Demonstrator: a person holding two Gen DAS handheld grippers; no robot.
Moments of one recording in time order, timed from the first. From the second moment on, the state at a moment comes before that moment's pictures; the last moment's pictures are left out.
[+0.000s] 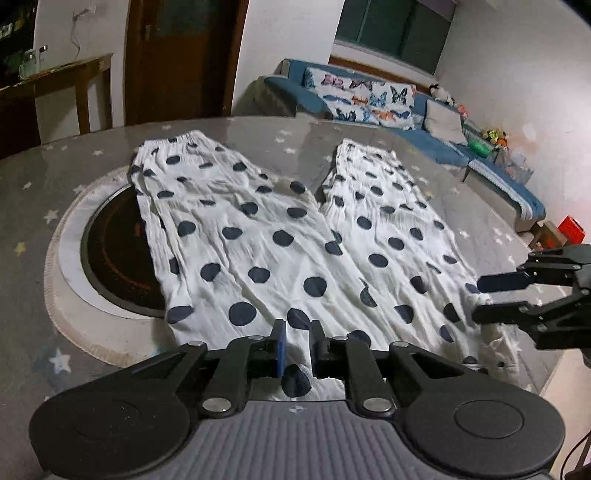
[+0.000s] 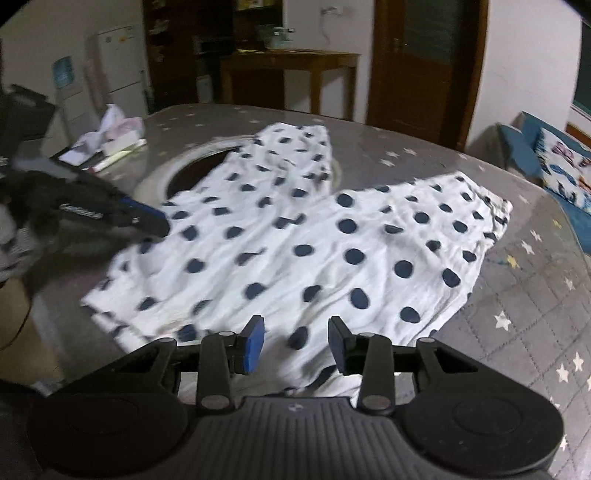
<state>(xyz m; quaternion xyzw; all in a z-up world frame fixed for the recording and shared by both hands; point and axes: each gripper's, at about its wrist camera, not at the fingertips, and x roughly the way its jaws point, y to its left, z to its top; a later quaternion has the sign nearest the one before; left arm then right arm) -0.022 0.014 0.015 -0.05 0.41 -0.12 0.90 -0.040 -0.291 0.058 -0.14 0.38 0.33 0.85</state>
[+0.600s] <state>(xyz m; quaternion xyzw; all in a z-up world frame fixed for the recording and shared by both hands) -0.027 -0.024 0.015 -0.01 0.41 -0.16 0.90 -0.038 -0.322 0.036 -0.11 0.39 0.28 0.87</state>
